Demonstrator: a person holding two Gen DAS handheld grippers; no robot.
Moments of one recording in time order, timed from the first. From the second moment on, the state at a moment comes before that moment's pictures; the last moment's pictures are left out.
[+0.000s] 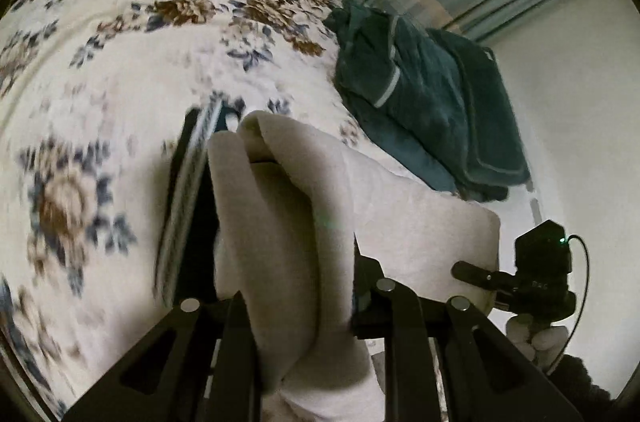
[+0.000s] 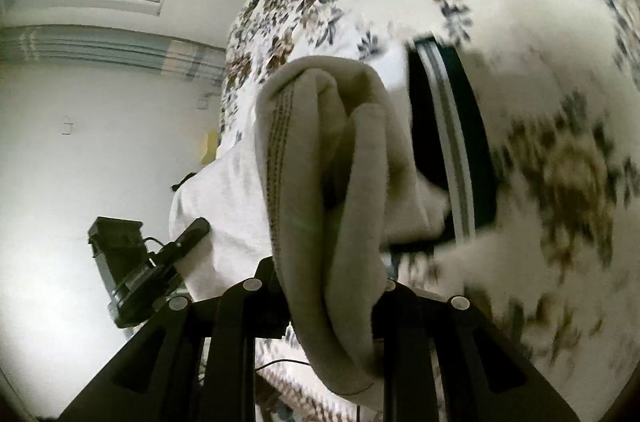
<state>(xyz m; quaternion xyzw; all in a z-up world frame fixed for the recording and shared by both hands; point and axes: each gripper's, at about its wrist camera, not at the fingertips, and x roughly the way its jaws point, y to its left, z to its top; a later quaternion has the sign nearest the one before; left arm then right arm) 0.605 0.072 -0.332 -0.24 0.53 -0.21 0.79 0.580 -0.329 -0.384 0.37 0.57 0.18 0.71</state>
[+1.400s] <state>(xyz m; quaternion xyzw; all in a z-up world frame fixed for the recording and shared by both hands) 0.445 0.015 -0.194 0.01 0.45 0.02 0.89 0.391 -0.245 -0.190 -0.03 0.50 -0.14 0.86</state>
